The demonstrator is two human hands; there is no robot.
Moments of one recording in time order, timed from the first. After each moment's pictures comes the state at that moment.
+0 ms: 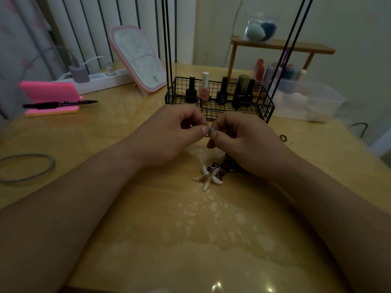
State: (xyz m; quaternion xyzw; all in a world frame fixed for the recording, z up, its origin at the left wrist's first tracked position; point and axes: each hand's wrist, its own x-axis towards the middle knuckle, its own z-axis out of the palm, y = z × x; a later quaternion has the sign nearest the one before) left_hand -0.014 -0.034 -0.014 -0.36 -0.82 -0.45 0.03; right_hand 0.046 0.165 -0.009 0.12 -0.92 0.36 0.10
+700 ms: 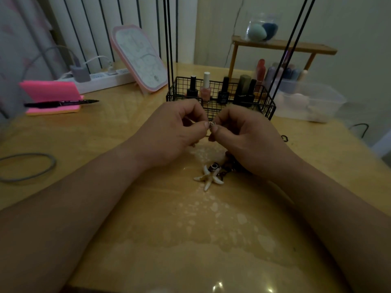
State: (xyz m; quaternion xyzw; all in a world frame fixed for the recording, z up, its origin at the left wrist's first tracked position) left_hand -0.005 -0.031 -0.011 -0.33 -0.80 -0.50 0.04; right_hand 0.047 0.160 -0.011 0.11 -0.90 0.39 0.15
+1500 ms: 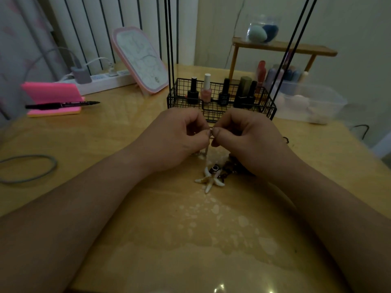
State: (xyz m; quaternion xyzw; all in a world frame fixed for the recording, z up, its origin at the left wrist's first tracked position) left_hand -0.008 -0.031 -0.017 -0.35 -0.82 -0.45 0.05; right_hand 0.049 0.161 -0.009 0.10 -0.90 0.40 0.15
